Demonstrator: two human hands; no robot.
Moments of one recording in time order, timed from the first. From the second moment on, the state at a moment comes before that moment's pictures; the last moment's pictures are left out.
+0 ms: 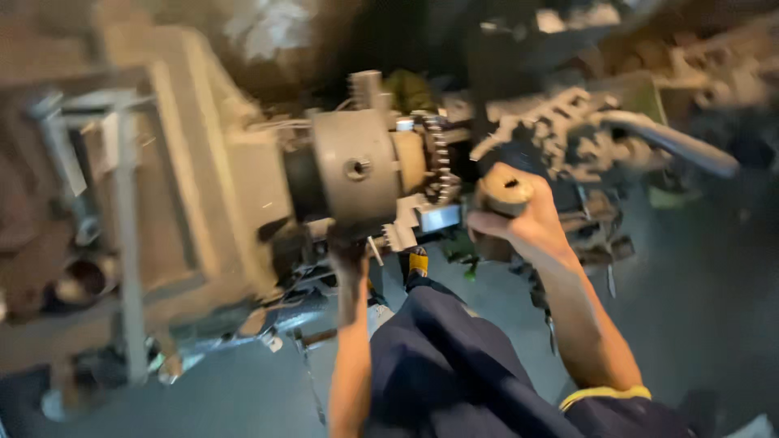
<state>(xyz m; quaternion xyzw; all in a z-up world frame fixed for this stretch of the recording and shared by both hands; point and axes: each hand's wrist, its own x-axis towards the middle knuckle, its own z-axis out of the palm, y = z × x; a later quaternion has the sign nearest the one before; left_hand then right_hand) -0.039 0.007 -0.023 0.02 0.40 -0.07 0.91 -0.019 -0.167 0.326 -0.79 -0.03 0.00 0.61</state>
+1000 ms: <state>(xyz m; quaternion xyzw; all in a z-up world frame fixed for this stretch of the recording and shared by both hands) -0.376 -0.061 0.019 0.71 0.51 -0.26 0.41 -0.131 -0.543 0.021 -0.99 0.14 0.09 0.02</state>
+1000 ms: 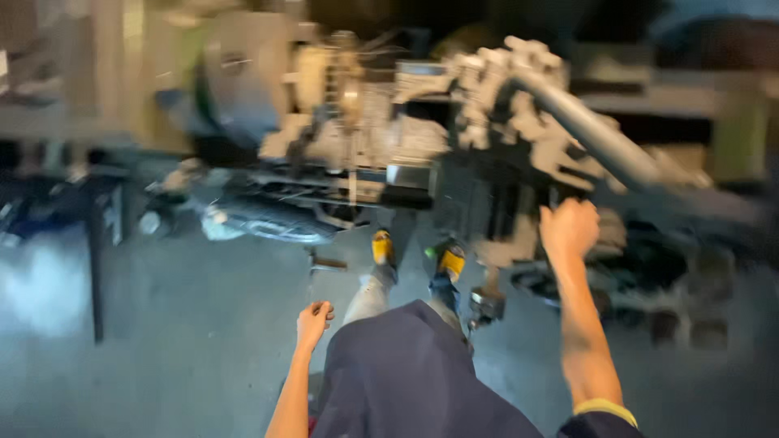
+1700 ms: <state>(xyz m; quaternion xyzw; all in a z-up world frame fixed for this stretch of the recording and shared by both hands) -0.365 0.038 -0.036 0.65 0.56 -0.12 0.50 0.039 -0.216 0.275 -0.85 -0.32 -0.23 0.34</state>
